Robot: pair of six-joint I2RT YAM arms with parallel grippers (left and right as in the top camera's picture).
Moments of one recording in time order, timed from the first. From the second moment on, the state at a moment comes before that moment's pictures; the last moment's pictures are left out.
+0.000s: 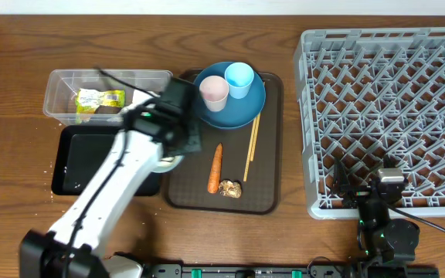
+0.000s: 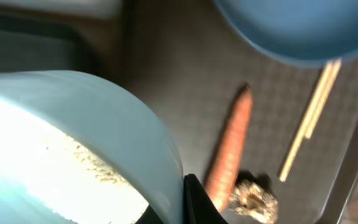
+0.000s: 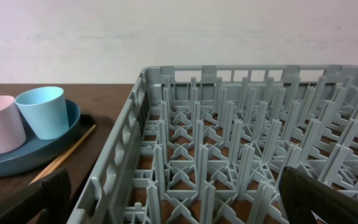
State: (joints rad) left arm -0.34 1.48 1.18 -0.98 0.01 -0.50; right arm -0.02 0.01 0.01 -0.06 -0.08 0.04
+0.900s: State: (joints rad) left arm 0.52 1.42 1.18 -0.89 0.53 -0.24; right arm -0.02 0.01 0.01 -0.06 -0.08 0.04
